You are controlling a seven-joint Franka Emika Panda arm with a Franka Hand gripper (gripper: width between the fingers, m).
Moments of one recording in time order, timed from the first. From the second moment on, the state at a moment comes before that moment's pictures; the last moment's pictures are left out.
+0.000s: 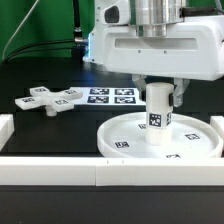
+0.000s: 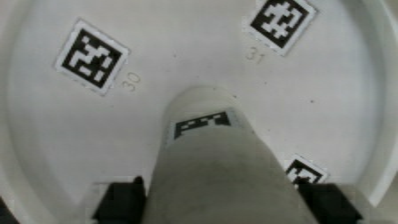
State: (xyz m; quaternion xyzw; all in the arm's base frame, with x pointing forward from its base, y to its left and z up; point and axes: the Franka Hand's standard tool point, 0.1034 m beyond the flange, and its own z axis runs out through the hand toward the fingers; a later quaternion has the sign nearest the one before) arm 0.560 0.038 0.068 -0.92 0.40 -0.02 0.06
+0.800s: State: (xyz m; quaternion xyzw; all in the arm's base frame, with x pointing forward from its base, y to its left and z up) arm 0.558 0.039 0.067 -0.69 0.71 0.03 0.10
